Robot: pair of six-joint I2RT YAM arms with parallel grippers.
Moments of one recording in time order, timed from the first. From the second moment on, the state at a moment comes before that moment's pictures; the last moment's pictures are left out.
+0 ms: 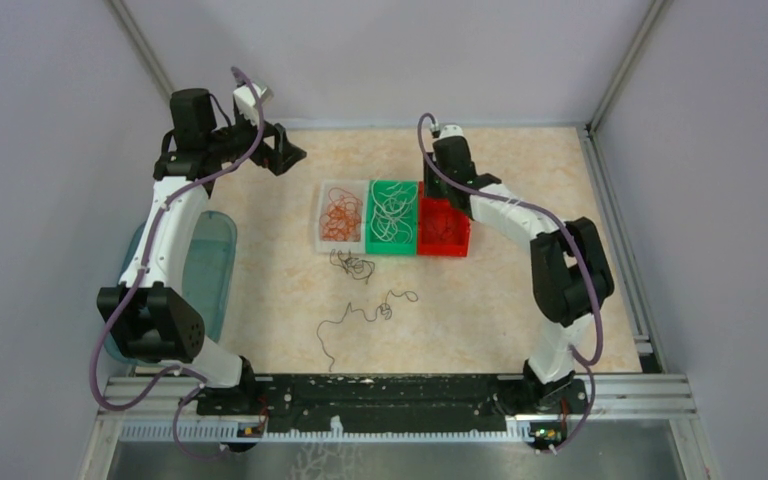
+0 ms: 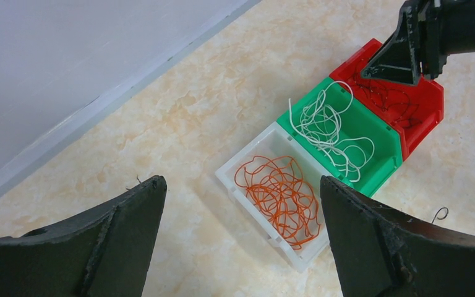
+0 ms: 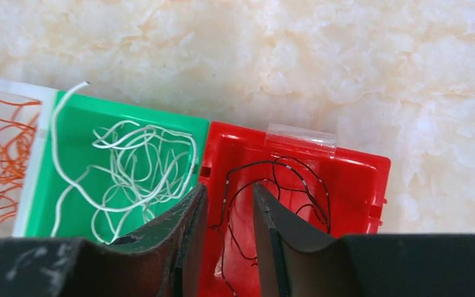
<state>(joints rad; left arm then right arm) -0.02 1.53 1.54 -0.40 0.71 0.29 0.45 1.82 1.33 -0.15 0.15 0.26</state>
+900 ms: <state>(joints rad) -0.02 1.49 1.45 -0.51 0.73 0.42 0.90 1.46 0.86 0.02 -0.01 0.17</state>
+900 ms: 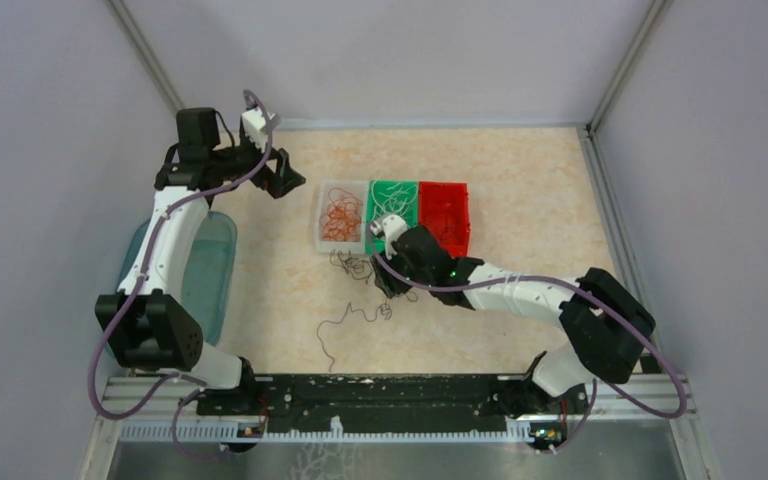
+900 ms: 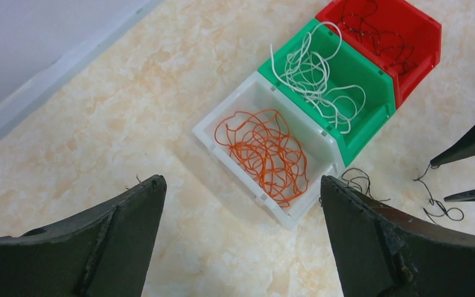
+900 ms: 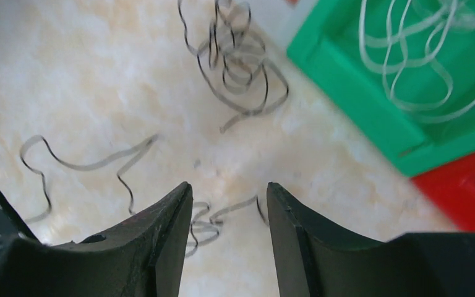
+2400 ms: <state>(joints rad) -0.02 1.43 1.41 -0.56 0.75 0.46 0.62 1.08 0.96 -0.03 0.26 0.08</state>
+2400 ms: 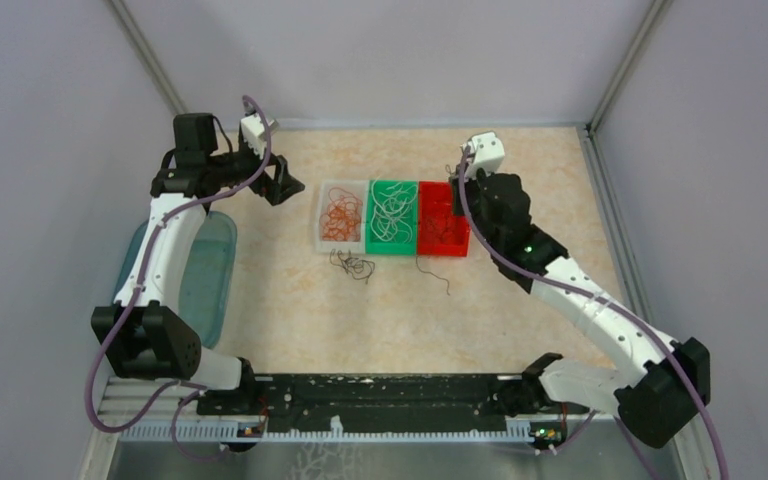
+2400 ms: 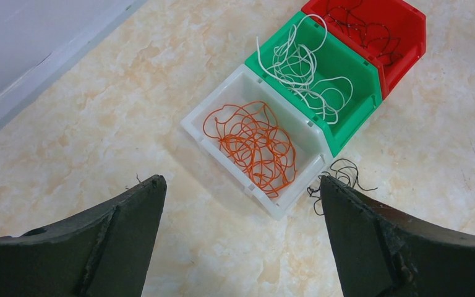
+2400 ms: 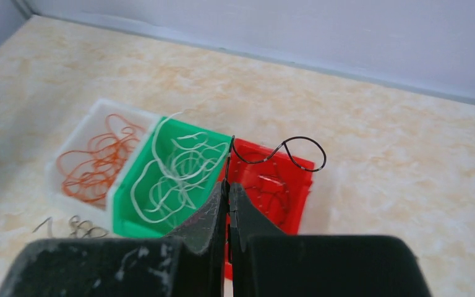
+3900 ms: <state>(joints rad) -0.02 1.44 1.43 -0.55 0.75 0.43 0.42 1.55 0.91 0.28 0.21 0.09</state>
